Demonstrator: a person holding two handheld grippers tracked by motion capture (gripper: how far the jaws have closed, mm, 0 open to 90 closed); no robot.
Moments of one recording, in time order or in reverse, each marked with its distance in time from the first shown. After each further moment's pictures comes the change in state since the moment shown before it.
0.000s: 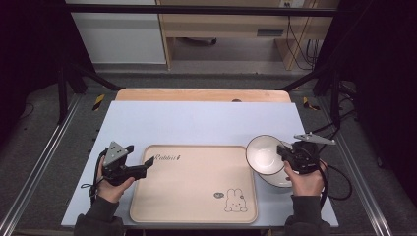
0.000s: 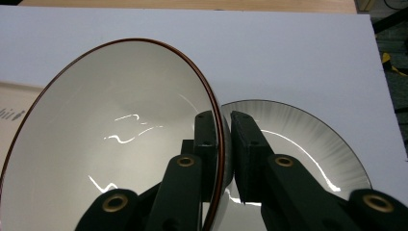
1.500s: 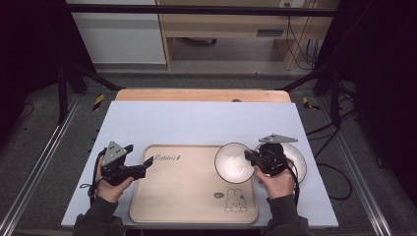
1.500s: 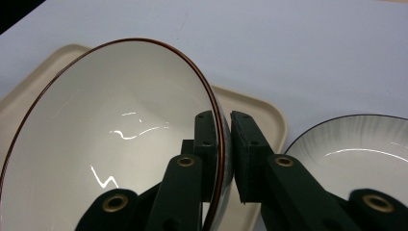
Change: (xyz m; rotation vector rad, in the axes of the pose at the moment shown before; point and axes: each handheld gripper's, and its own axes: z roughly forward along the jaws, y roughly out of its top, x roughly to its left) left arm 0.001 0.001 -0.002 -0.008 -0.001 -0.002; right arm 0.067 0.000 0.028 0.068 0.205 -0.121
